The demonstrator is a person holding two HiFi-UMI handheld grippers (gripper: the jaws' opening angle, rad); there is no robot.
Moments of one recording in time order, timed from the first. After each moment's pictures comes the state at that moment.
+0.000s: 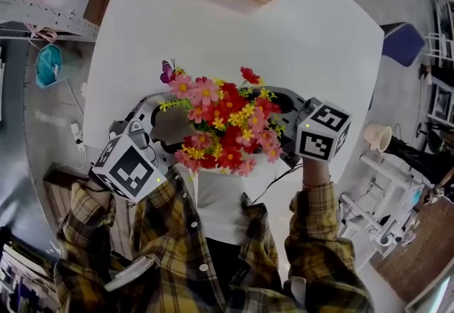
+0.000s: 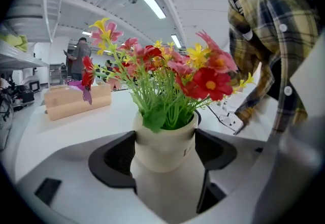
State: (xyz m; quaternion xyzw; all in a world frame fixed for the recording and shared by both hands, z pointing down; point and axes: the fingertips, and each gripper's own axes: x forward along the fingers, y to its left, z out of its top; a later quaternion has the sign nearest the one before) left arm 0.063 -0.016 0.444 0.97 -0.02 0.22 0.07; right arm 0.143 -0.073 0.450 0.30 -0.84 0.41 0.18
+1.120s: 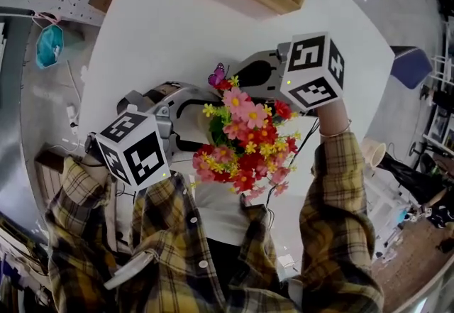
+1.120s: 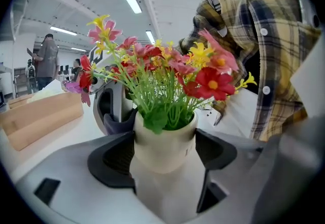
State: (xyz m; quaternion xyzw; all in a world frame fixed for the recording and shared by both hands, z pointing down) left arm 0.090 -0.020 0.447 0.96 0.13 0.23 0.02; right arm 0.075 -0.101 0.463 -0.09 -0.86 0.36 0.35
